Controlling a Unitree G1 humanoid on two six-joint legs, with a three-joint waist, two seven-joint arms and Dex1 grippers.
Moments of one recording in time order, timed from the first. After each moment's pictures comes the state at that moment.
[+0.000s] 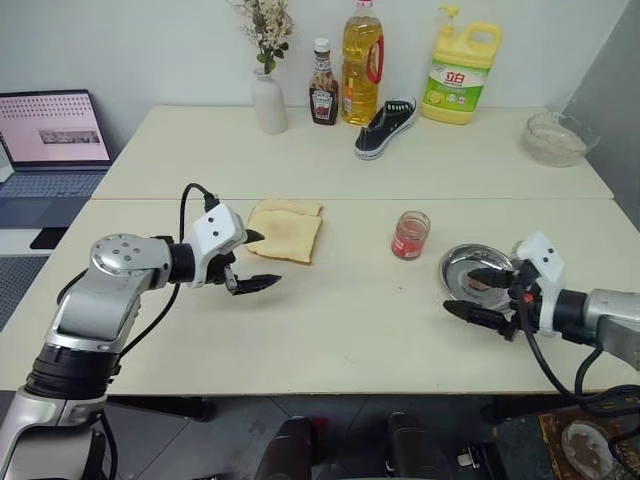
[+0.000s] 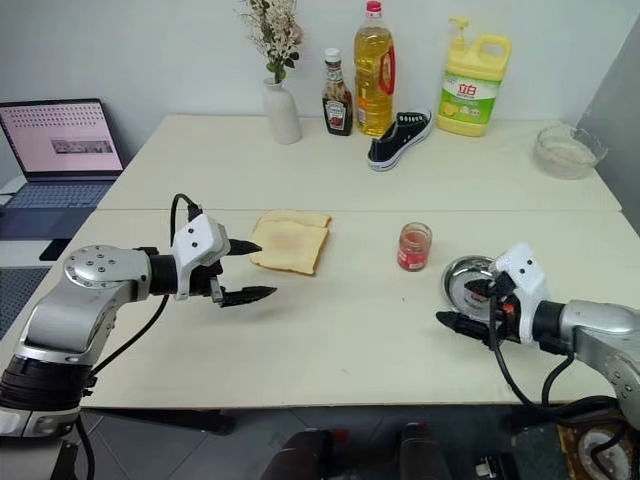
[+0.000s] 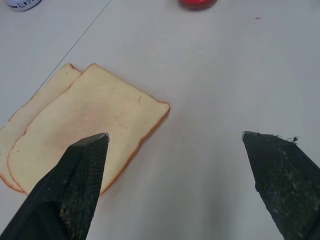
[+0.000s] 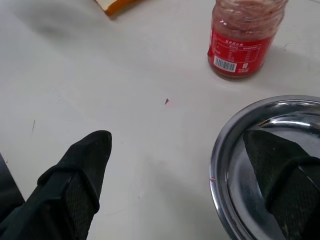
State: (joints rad) left arm -0.45 0.83 -0.03 -0.09 -0.26 0.47 -1.08; right arm -0.13 -0.88 -0.22 -0.52 0.67 0.99 0.73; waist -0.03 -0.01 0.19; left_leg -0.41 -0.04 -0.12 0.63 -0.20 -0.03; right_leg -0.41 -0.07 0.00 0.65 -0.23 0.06
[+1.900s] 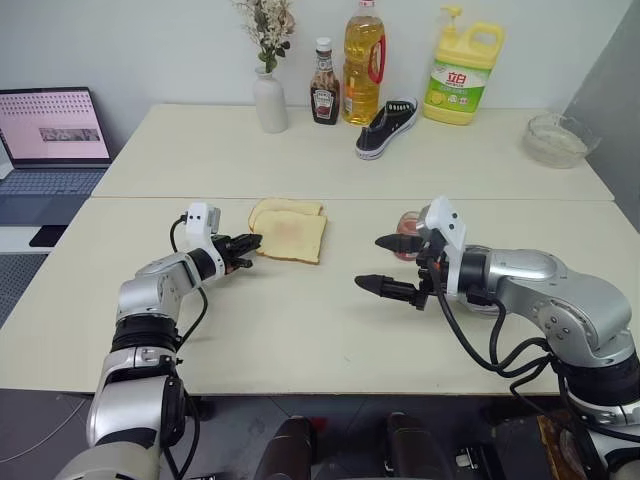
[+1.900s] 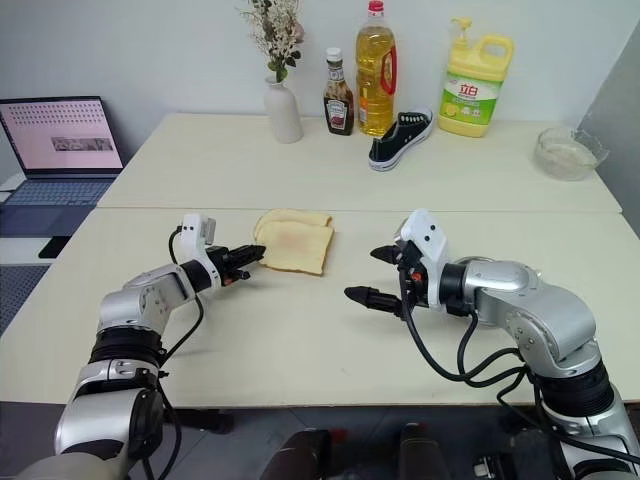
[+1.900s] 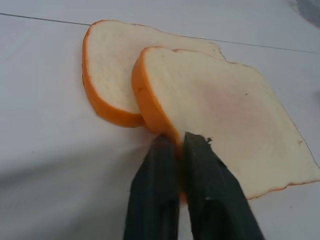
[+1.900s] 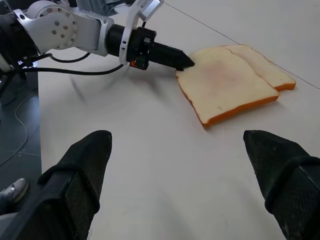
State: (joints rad) left arm -0.67 0.50 0.20 0.63 -0.36 0.51 -0.78; right arm -0.51 -0.60 0.10 -0.48 0.65 0.97 0.65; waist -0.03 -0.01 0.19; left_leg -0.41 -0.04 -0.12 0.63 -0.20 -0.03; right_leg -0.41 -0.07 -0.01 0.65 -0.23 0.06
